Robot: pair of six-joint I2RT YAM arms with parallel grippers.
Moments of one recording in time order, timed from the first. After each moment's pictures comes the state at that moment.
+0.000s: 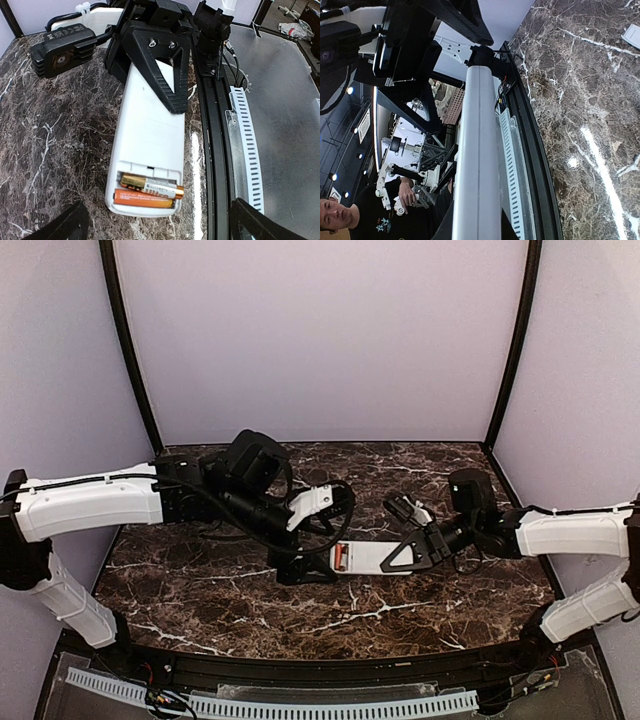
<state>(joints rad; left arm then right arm) -1.06 1.50 1.29 -0.53 0.40 0.28 0.65 1.29 0.60 0.19 -1.24 0.68</state>
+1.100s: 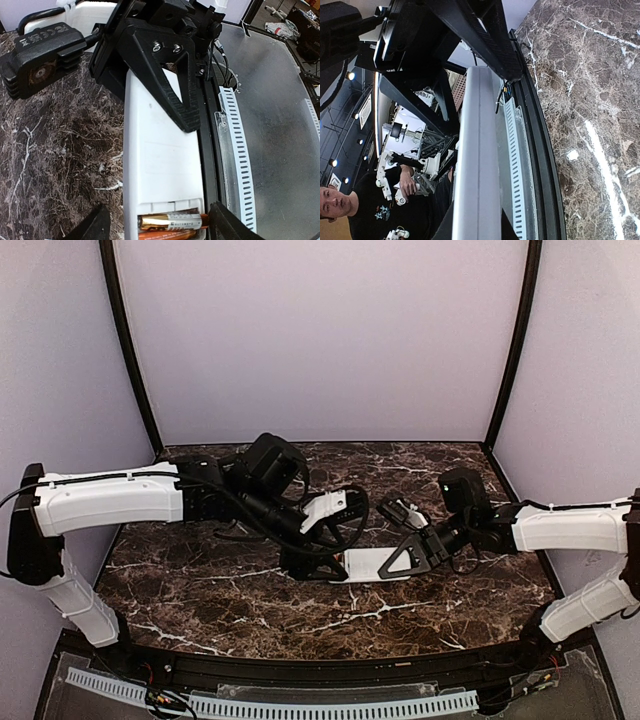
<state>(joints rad) -1.06 1.59 1.34 -0.54 0.48 0.27 0.69 1.32 0.66 0.05 -1.28 0.55</state>
